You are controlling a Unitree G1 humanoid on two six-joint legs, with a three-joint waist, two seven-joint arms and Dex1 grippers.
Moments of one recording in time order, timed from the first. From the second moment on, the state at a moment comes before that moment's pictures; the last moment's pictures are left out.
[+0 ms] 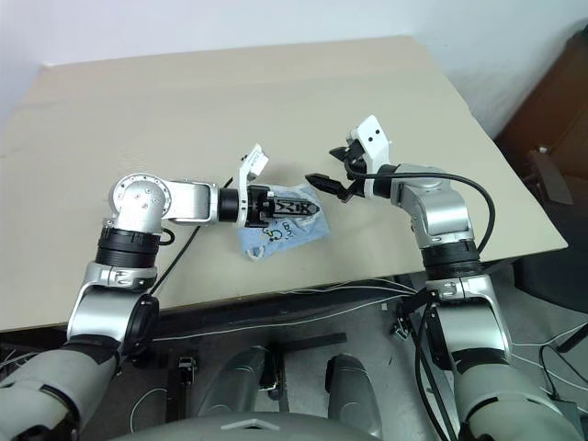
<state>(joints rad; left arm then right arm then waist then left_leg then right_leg) -0.88 0.30 0.03 0.23 -1.05 1.40 -0.29 -0.78 -0.45 0.03 0.31 0.25 0.50 0.88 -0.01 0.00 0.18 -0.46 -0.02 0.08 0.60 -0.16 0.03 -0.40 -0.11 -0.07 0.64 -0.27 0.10</state>
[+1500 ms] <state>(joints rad) -0.55 0.43 -0.18 0.24 -0.35 0.24 -0.98 -0.79 -0.25 0.17 0.41 0.25 0.52 0.83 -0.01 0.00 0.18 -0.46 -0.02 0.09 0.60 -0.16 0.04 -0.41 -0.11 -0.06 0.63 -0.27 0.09</state>
